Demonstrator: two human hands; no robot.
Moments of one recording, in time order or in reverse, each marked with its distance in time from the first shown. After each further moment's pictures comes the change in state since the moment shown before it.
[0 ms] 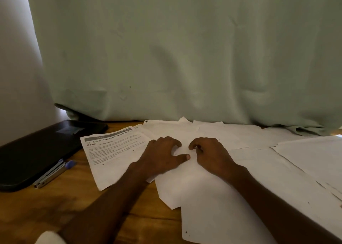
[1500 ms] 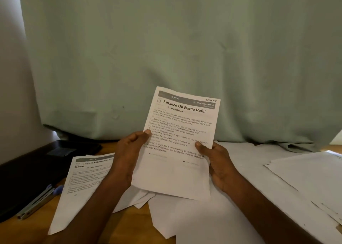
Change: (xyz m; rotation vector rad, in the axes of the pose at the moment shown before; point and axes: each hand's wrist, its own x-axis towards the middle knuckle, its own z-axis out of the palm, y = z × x) left_hand -0.024 -0.003 -0.079 -1.351 0.420 -0.249; right_hand 0.003 -0.007 -0.031 1.458 0.147 0.297
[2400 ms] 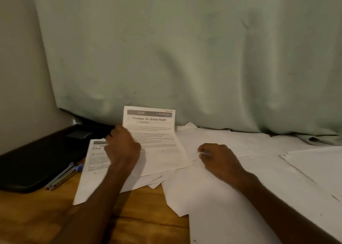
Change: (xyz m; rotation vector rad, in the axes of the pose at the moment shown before) left_hand 0.023 -0.034 -0.053 1.191 0.449 0.099; right_hand -0.004 0.024 -0.005 -1.449 -0.089 -0.275
